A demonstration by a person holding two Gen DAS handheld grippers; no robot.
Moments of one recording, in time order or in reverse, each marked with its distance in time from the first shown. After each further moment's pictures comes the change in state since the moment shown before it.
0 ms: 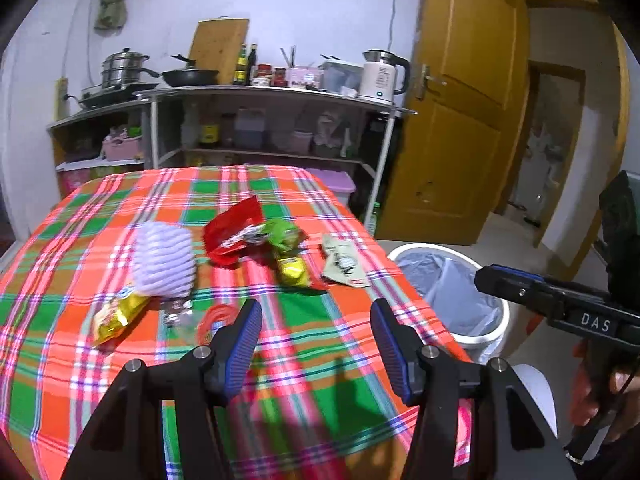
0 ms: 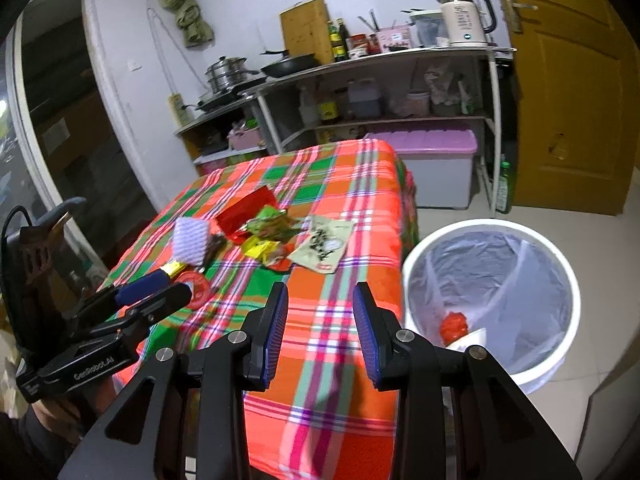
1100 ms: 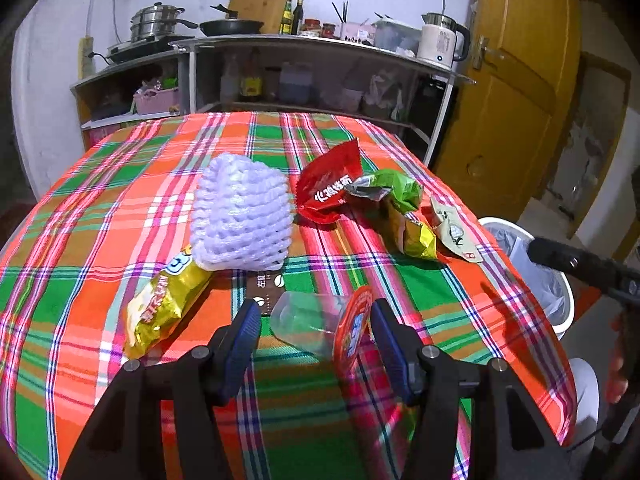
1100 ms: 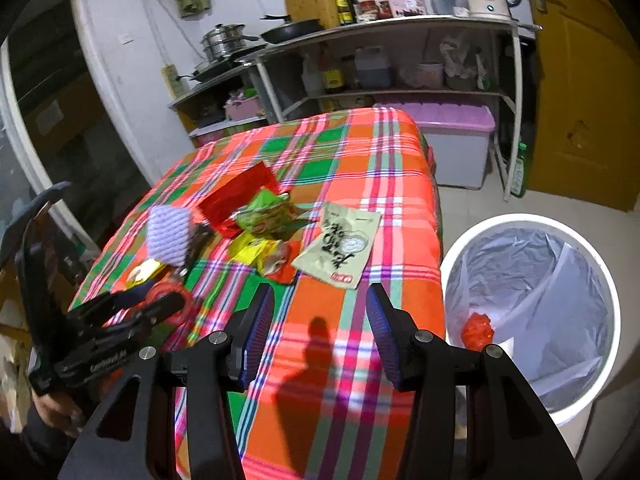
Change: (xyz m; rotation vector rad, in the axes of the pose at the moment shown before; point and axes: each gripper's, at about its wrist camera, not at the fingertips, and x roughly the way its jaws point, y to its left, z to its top) left arm 0.064 0.077 -0.006 -0.059 0.158 0.106; right arm 0.080 0.008 0.023 0.010 0.116 -0.016
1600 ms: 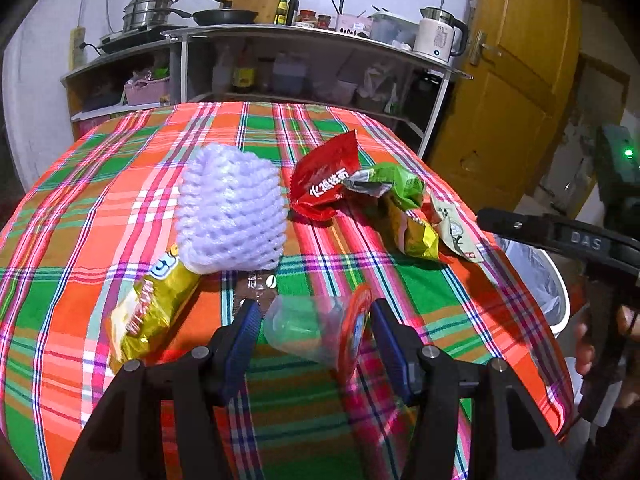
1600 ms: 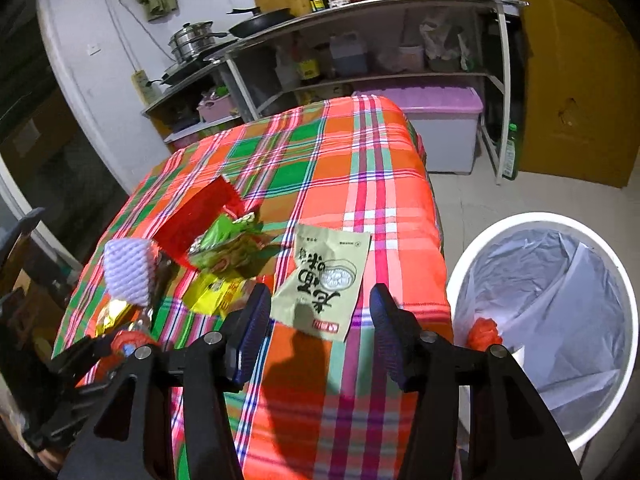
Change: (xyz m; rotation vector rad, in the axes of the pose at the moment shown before) left arm 0.013 0.007 0.005 -0.012 0.024 -0.042; right arm 0.047 -0.011 0.027 0.082 0.031 -0.039
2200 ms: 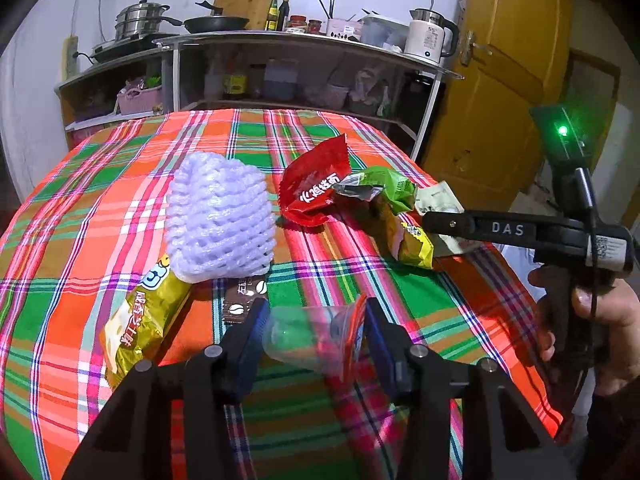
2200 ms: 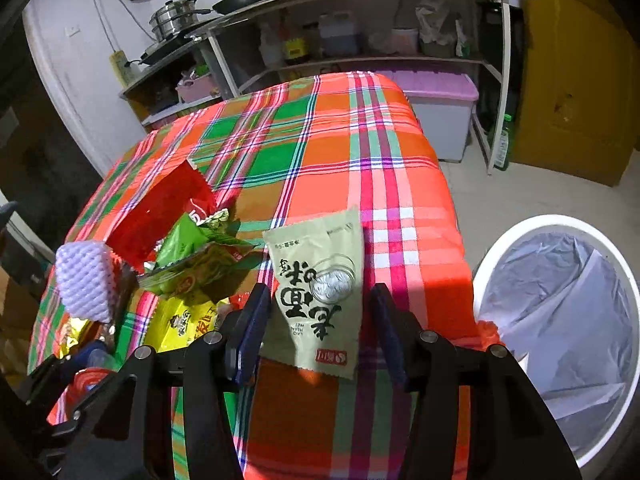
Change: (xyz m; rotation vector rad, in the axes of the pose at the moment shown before) left arm 0.000 -0.006 -0.002 0.029 -0.019 -0.011; right arm 0.046 0.010 0.012 -0.021 0.067 -0.085
